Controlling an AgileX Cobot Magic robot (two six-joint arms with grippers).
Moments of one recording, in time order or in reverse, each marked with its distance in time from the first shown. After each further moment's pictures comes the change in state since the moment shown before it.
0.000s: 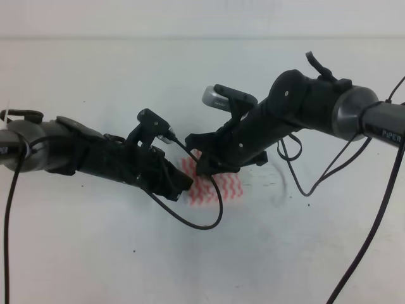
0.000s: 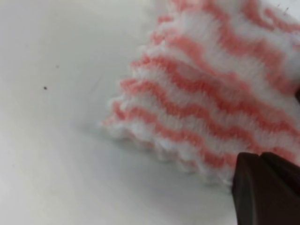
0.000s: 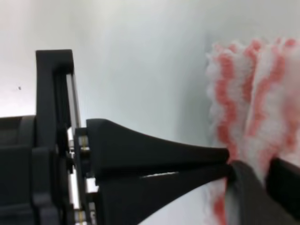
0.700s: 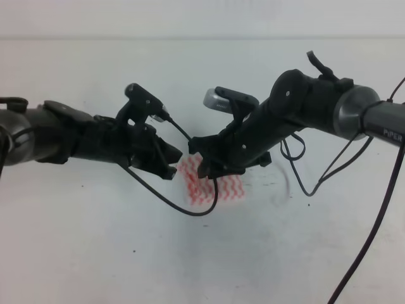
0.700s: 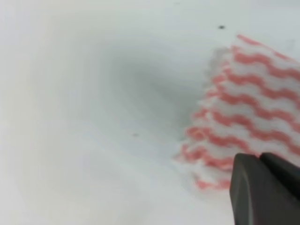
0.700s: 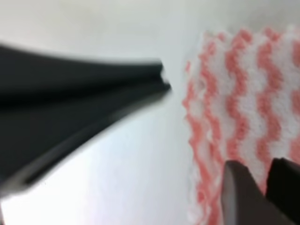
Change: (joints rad) left arm 0.001 -0.093 -0.001 -0.001 -0.111 0.008; right arm -0.003 0.005 0.001 -0.034 0.031 -0.002
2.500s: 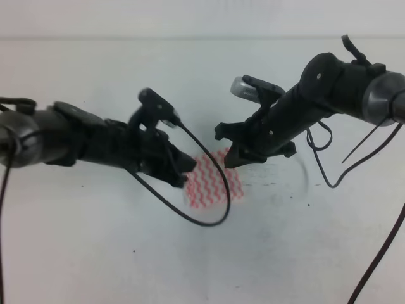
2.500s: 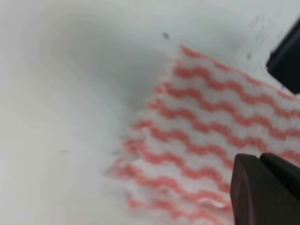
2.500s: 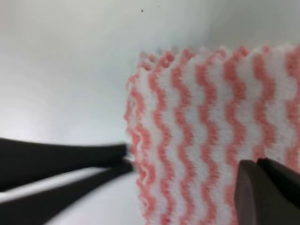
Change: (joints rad) left arm -0.038 -0.019 0.002 0.011 0.001 -0.028; right arm -0.092 -0.024 -0.002 0.005 0.083 -0.027
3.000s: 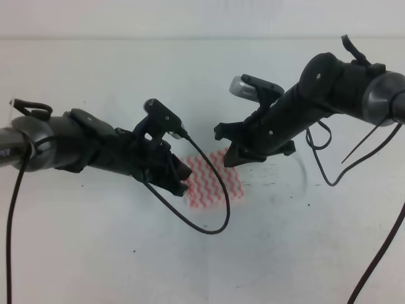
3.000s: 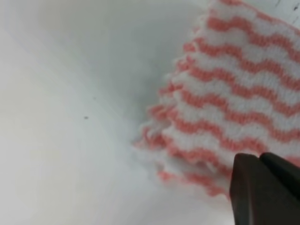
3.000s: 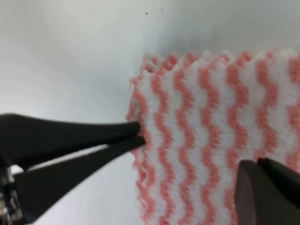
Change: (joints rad) left arm -0.033 0.045 0.000 0.103 -0.087 -0.069; right arm -0.006 0.004 0.002 -0.001 -0.009 -0.021
